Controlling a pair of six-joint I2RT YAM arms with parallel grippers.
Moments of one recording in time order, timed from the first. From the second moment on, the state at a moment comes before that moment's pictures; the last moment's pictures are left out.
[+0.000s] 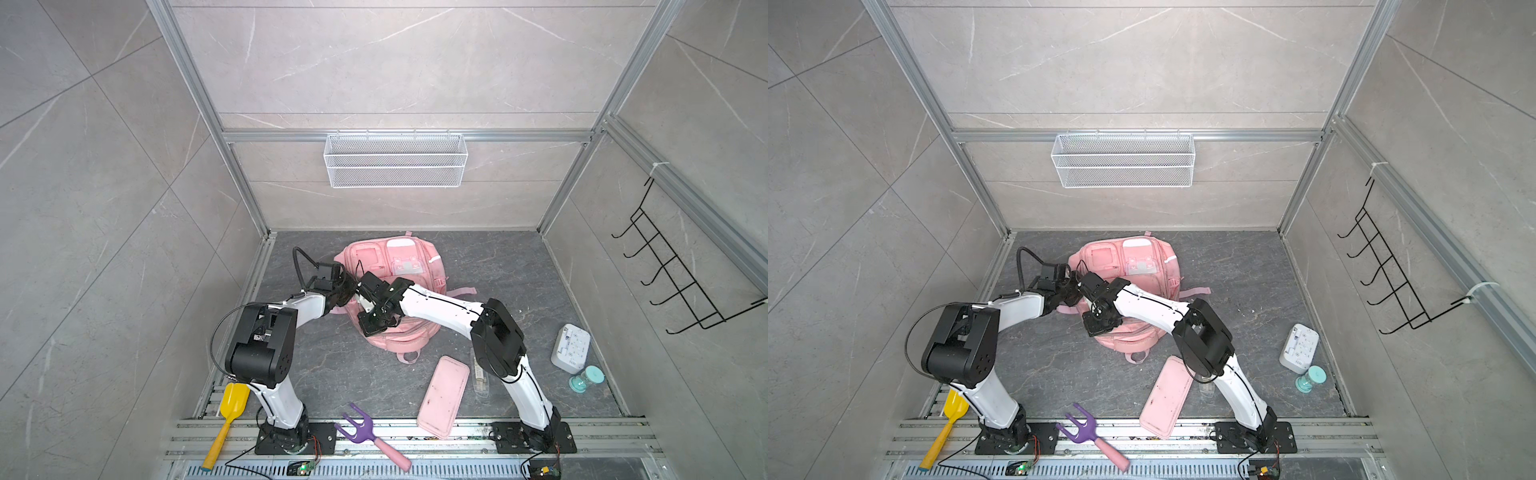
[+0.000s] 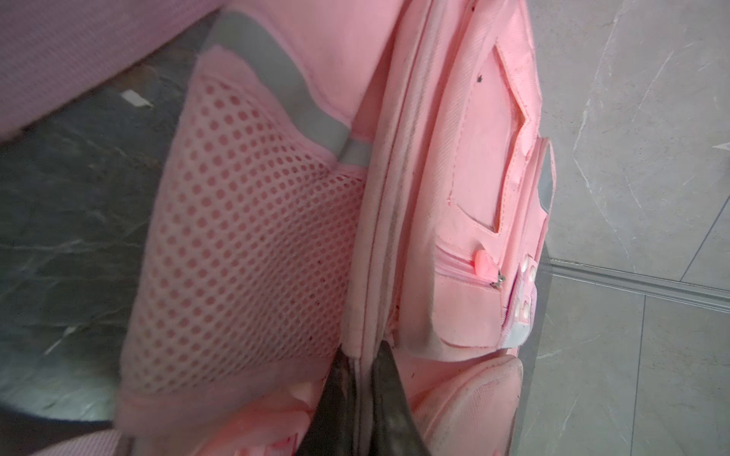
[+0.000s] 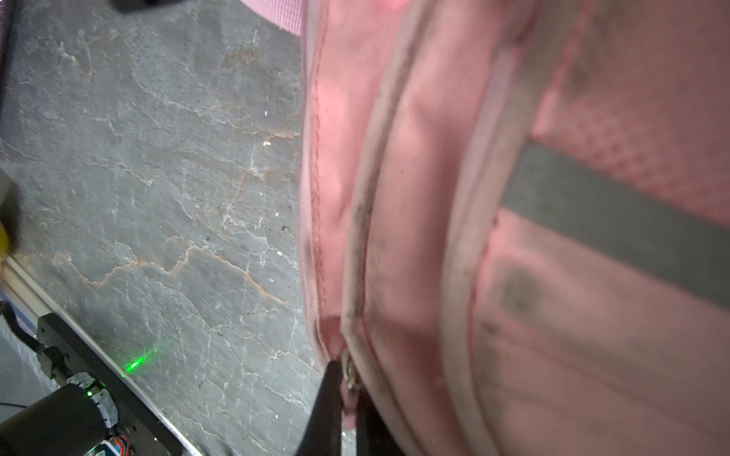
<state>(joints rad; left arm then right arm) -0.25 1.72 0.92 0.09 0.23 -1.04 0.93 2.23 1.87 -0.84 -0.22 0.46</state>
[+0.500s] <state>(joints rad) -0.30 1.57 0.79 0.09 0.24 -1.07 0.74 1.95 1.54 -0.75 -0.25 0.45</state>
